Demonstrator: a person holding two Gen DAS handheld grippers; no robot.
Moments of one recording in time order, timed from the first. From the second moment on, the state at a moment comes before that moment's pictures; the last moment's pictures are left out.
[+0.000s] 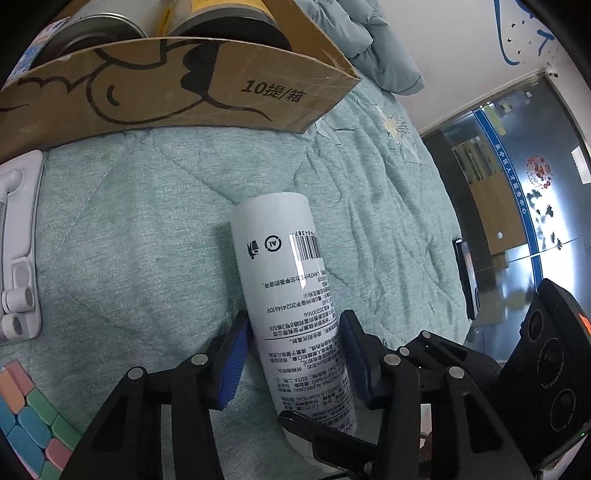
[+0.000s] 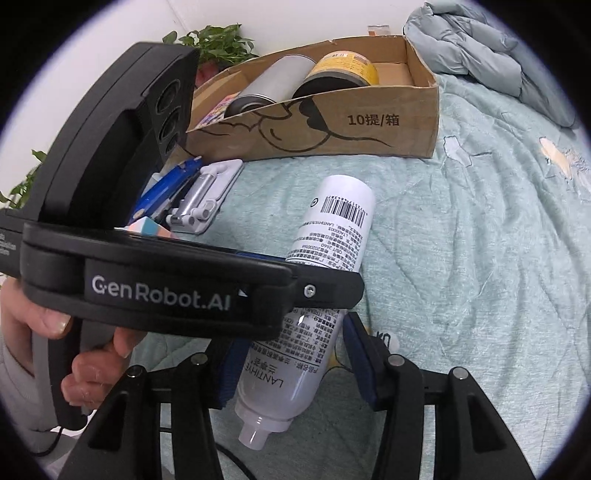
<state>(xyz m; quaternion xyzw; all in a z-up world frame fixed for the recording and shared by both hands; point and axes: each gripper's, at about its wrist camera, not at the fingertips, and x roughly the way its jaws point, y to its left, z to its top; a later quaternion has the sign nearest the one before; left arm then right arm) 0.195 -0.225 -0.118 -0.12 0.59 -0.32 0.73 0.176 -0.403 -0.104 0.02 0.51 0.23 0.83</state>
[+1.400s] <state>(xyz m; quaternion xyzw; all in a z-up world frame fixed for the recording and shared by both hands) 0.402 -0.250 0.044 -0.13 0.48 -0.33 0.80 0.360 -0.409 0.001 -0.04 0.38 0.19 0.91</state>
